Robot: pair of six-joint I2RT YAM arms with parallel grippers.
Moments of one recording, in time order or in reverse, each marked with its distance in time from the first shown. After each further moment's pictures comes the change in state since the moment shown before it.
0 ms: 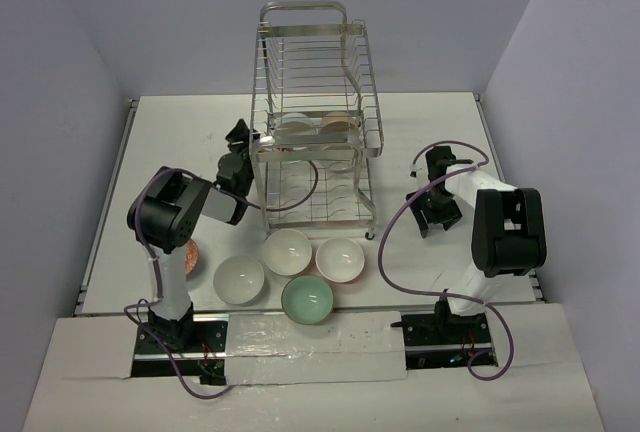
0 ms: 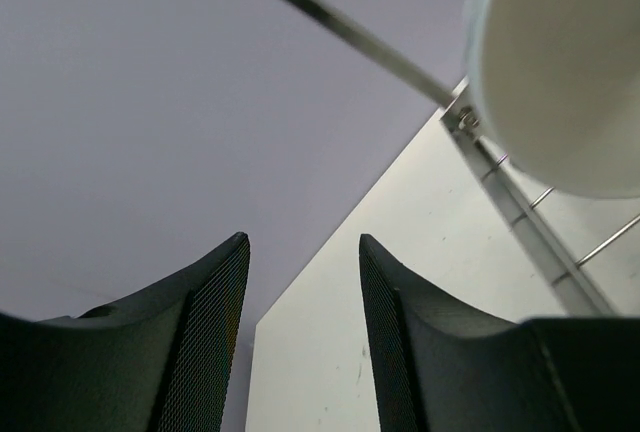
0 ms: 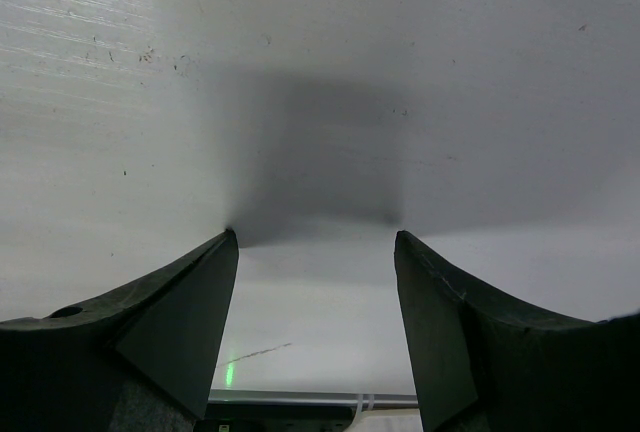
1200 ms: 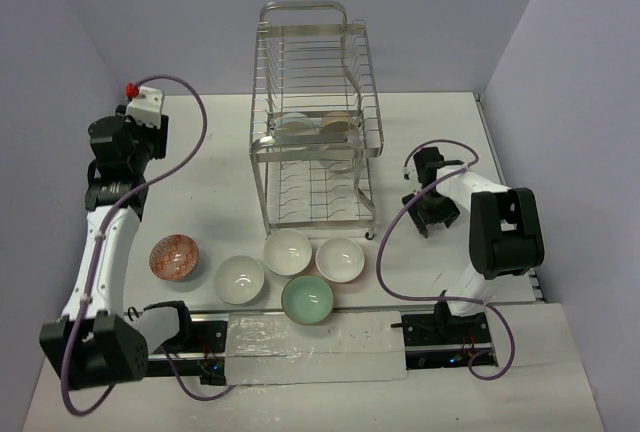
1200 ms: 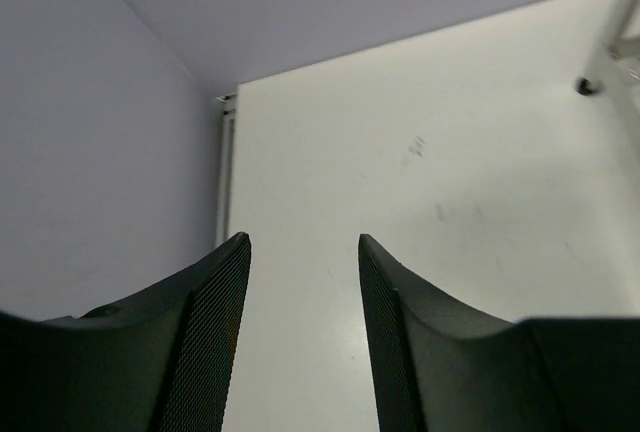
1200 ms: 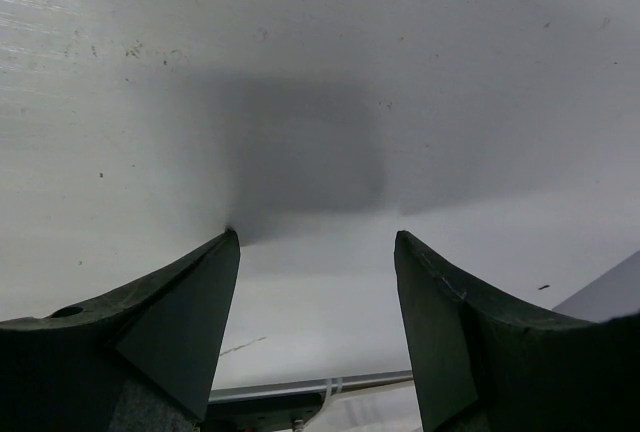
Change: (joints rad) left arm 0.515 -0.871 0.203 -1.414 0.211 -0.691; right arm 0.082 -0.004 -0.012 0.006 0.131 0.000
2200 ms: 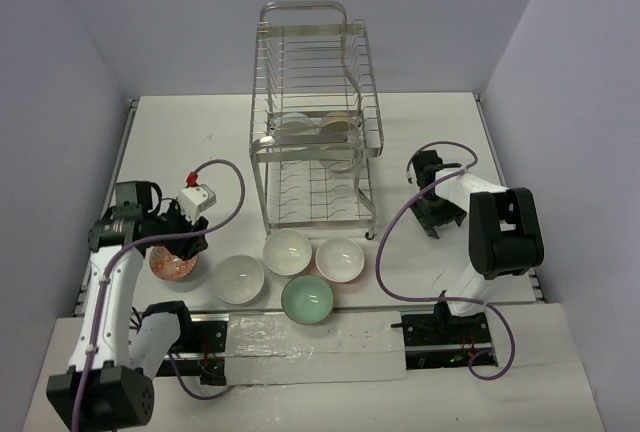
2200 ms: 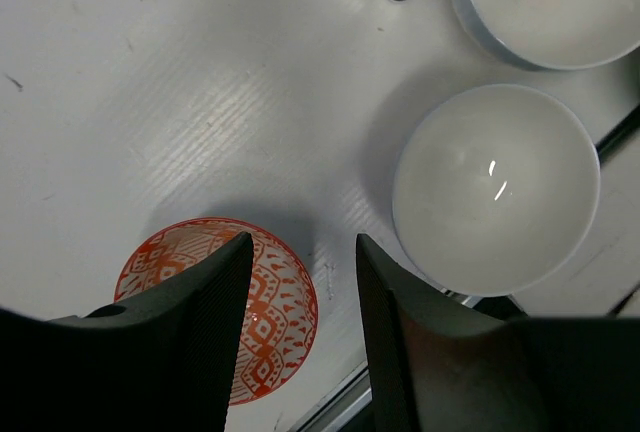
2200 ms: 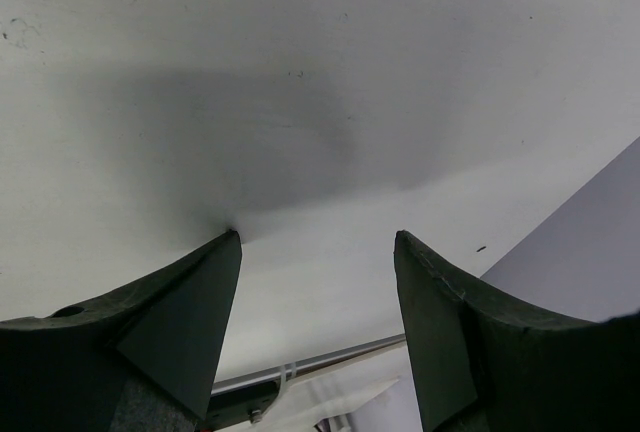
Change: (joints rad) left arm -0.001 -0.312 -0.227 -0.907 0.504 0.387; right arm 0.010 -0.002 -0.023 0.018 0.174 -0.038
